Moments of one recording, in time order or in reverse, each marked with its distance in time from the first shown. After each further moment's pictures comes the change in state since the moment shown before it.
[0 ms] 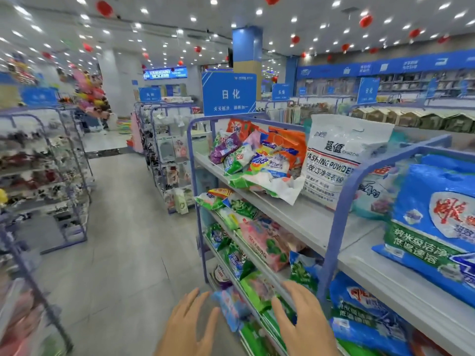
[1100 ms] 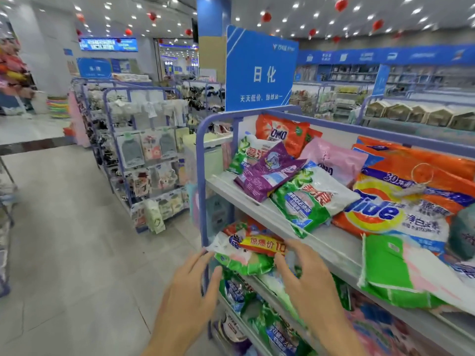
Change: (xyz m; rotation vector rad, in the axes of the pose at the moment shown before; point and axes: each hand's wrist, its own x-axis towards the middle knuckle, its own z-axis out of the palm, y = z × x) left_hand 0.573 -0.219 -0.046 -0.268 -0.094 0.165; right_hand 0.479 -0.230 0.243 -0.007 0.206 0.021
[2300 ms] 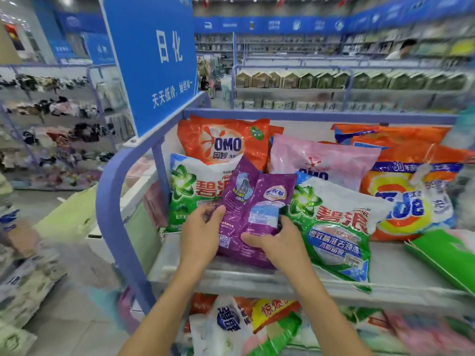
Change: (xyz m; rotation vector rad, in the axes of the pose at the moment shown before) left_hand 0.441 0.002 0.098 -0.586 -0.486 0.182; right_hand 0.290 -0.057 0.114 0.467 0.521 0.680
